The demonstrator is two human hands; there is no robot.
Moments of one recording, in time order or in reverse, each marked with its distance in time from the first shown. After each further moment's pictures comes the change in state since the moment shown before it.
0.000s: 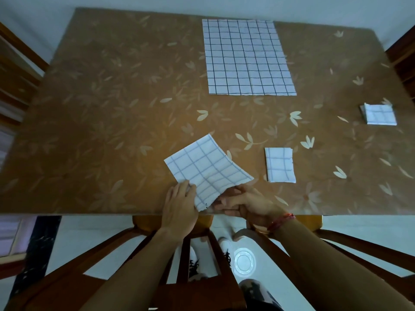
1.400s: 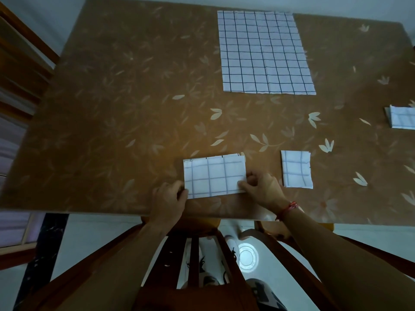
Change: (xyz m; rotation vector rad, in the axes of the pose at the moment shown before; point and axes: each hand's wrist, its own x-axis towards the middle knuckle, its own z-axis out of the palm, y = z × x) left_hand 0.015 -0.059 -0.016 -0.244 0.119 -0.196; right_hand 0.049 -0.014 -0.023 -1.000 0.528 -0.271
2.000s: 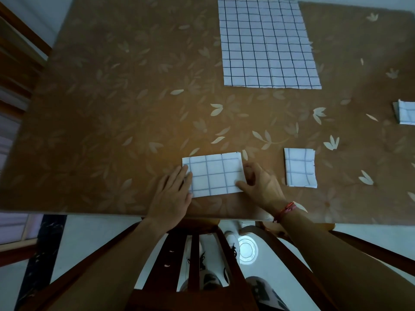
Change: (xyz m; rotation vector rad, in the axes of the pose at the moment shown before) left_hand 0.008 -0.010 0.005 0.492 -0.181 0.297; right_hand 0.004 -0.001 0.008 -0.107 0.075 -0.099
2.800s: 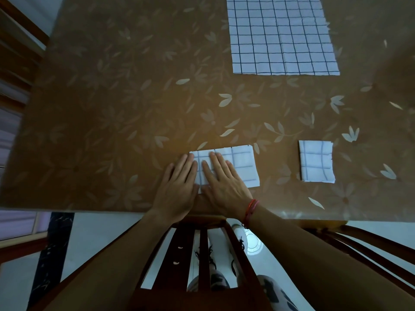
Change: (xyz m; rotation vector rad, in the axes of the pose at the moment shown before) left_hand 0.010 -0.012 -0.003 0.078 -0.060 0.054; right_hand -0.001 -0.074 0.079 -0.423 -0.104 -0.445
